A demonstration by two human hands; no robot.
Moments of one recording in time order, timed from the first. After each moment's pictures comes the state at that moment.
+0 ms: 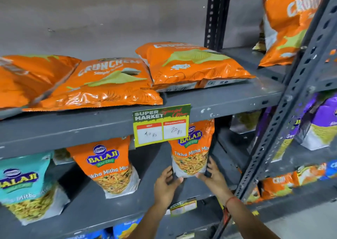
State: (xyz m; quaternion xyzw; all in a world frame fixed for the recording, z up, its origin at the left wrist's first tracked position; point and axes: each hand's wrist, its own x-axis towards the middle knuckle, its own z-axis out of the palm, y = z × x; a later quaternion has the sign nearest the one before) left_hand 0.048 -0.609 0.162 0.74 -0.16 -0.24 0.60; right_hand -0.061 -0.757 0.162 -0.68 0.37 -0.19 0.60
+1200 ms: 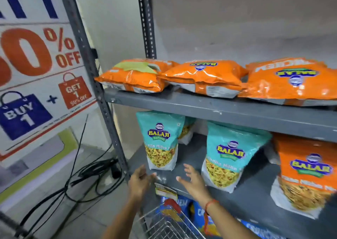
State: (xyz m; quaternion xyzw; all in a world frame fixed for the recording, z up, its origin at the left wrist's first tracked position) left_hand 0.230 -0.026 0.218 0.75 0.13 0.01 0.65; right_hand 0.227 -0.220 0.188 -0.81 0.06 0.02 0.58
